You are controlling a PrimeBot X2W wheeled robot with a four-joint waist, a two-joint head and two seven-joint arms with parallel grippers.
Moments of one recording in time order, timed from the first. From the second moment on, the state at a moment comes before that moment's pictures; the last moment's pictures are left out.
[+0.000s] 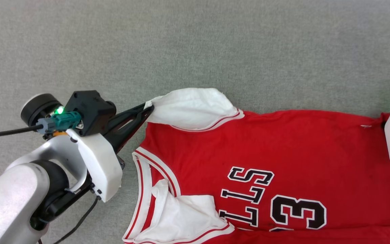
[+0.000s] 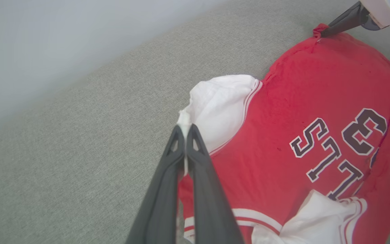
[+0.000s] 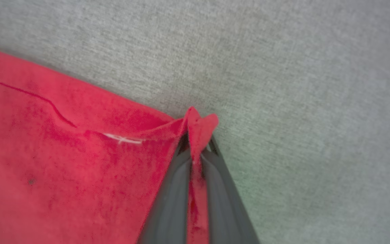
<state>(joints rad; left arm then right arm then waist) -0.56 0.78 -0.60 -0.33 -0.73 -0.09 0.39 -0.50 -0.57 0.16 0.17 0.42 0.13 0.96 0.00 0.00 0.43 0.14</state>
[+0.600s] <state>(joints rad) -0.23 0.82 -0.57 -0.34 -0.82 0.05 0.30 -0.15 -0.51 0.01 -0.03 0.52 0.13 0.85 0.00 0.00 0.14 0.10</state>
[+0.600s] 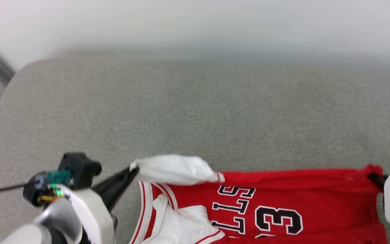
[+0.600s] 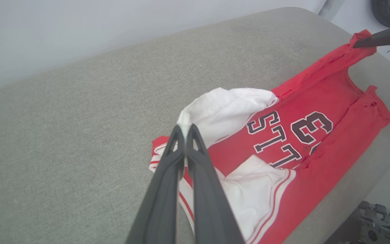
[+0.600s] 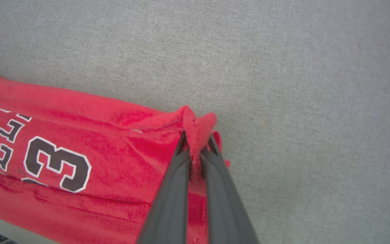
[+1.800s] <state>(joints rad) -0.03 0.75 -0.73 -0.08 -0.85 0.00 0.28 0.11 -0.55 0.10 0.01 0.52 0.13 0.79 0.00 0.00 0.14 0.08</state>
